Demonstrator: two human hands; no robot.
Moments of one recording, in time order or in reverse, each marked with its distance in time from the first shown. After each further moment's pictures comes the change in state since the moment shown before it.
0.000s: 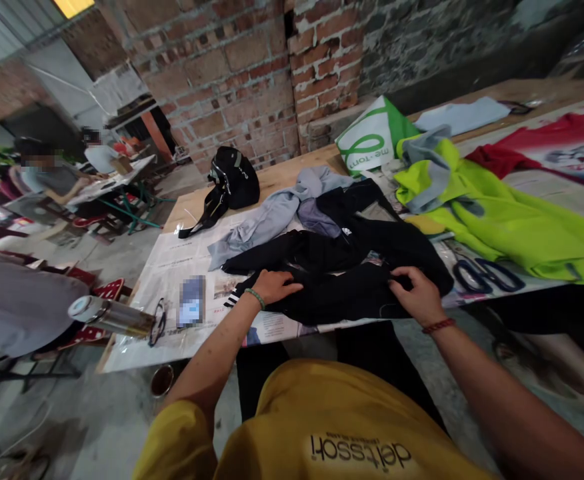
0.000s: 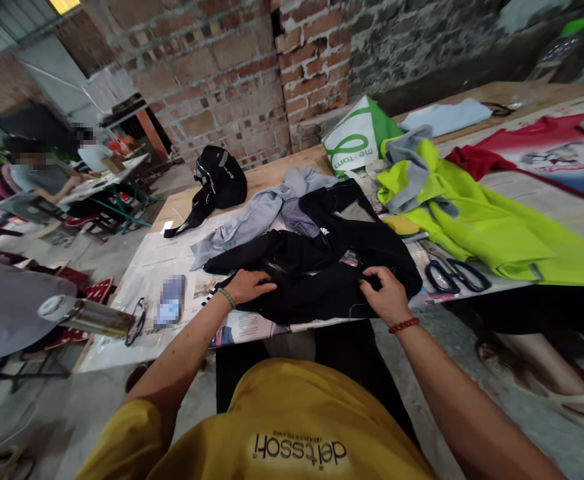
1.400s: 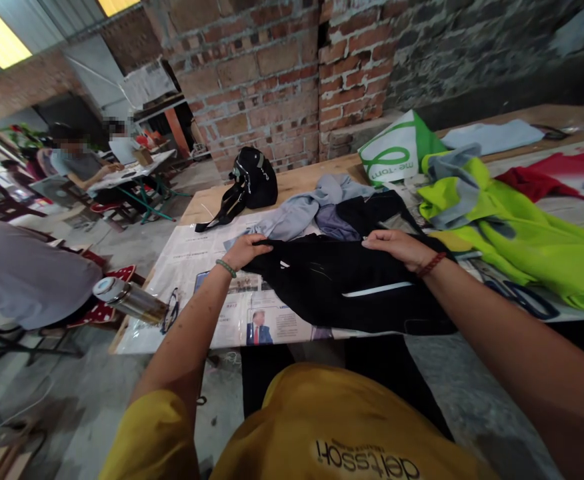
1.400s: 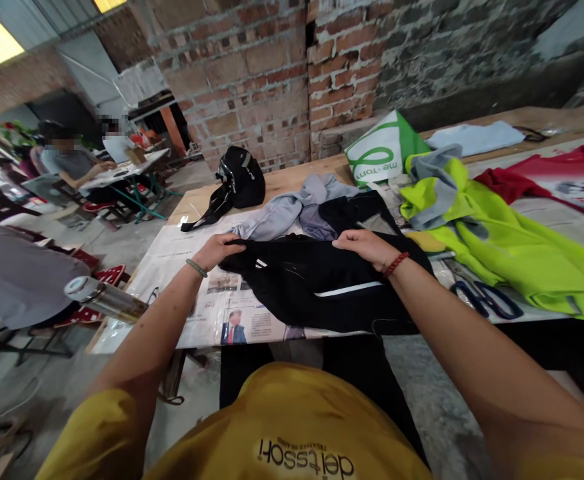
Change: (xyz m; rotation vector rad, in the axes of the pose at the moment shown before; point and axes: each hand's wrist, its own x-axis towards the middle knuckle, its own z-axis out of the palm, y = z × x) left_hand -0.032 -0.076 -0.089 -0.906 0.389 -0.148; right_hand 0.102 -0.130 0.013 0.442 -0.721 0.237
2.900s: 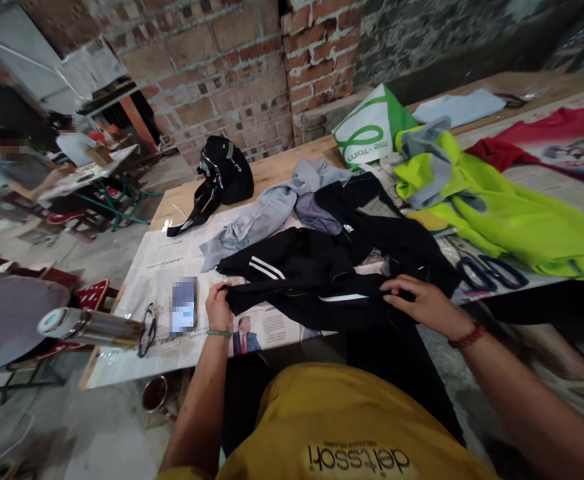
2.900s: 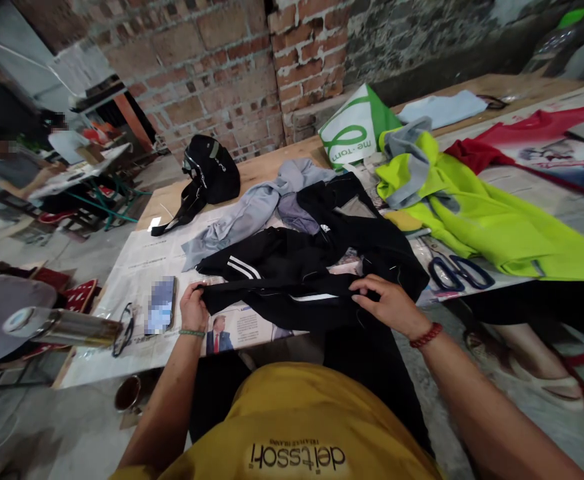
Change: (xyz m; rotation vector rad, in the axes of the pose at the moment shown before) left_hand -0.057 -0.135 0.061 -0.566 0.792 -0.093; right_hand -0.098 0.111 -0.007 -0.518 0.239 -0.260
